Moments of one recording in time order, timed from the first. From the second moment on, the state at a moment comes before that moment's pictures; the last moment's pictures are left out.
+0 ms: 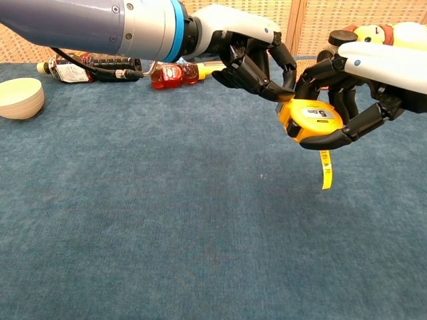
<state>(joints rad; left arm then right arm) -1.26 -1.43 -0.25 -1.56 1.02 0.48 -0.16 0.55 -1.34 0.11 -1.84 -1.40 1.12 -0.24</state>
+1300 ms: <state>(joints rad) -1.25 -1.42 -0.25 -1.56 1.03 0.48 -0.17 0.54 -1.32 0.13 -1.81 -1.38 1.13 -0.18</state>
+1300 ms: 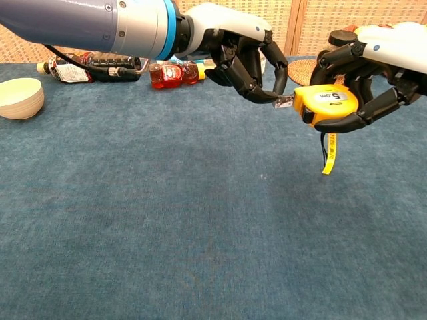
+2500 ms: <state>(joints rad) -1.06 -1.24 -0.20 -1.61 1.29 0.50 -0.35 0.50 -1.26 0.12 -1.73 -1.38 1.14 -0.10</state>
